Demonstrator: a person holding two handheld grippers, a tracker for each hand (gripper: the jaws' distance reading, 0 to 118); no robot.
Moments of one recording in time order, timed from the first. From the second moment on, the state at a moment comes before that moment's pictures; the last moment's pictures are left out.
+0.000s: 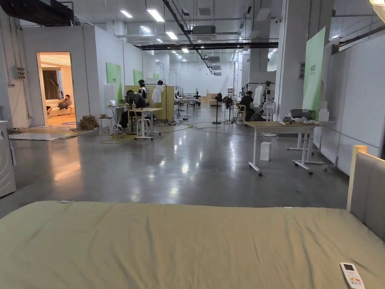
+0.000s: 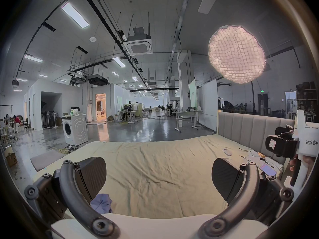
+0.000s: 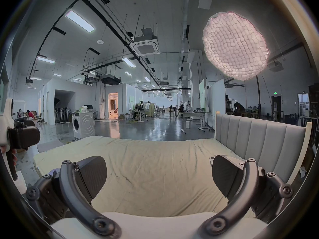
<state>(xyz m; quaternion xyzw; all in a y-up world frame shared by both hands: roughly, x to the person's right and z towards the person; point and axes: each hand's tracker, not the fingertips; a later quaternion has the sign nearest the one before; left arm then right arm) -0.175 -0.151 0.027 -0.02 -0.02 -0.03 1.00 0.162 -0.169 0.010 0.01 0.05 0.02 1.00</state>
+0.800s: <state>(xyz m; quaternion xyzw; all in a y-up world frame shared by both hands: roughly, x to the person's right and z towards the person) -0.175 -0.149 0.030 -0.02 -0.01 -0.03 1.00 0.158 -0.172 -0.002 -0.06 0.03 -0.04 1.00</state>
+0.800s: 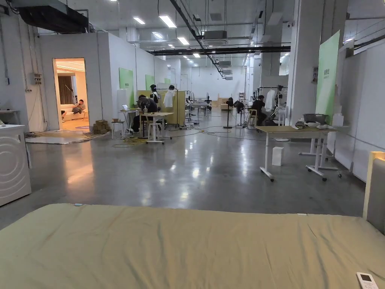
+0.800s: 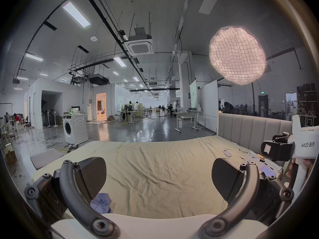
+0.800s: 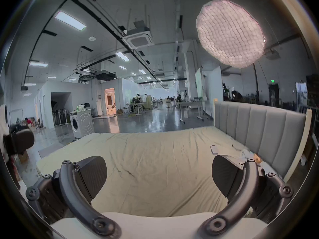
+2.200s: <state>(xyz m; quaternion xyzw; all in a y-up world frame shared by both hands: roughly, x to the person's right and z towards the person) -0.166 -0.140 0.034 -0.01 -0.04 -0.02 1.00 0.136 -0.145 0.025 0.03 0.06 0.09 0.99</state>
